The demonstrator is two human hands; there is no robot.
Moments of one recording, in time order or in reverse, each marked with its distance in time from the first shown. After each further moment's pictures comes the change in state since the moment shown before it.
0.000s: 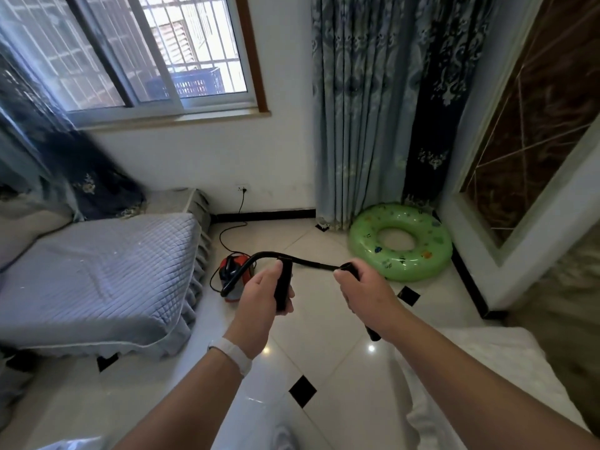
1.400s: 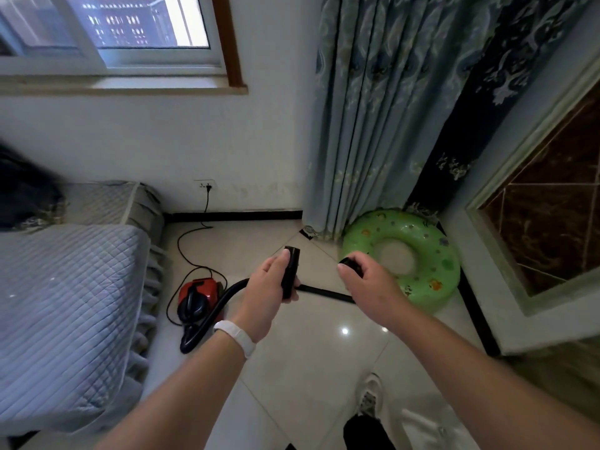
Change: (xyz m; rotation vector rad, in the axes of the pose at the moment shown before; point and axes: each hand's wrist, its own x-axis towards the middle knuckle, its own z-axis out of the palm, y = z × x) left_hand 0.462 0.034 0.005 0.016 -0.073 -0.232; right_hand 0.437 -0.017 0.017 -0.187 0.010 0.053
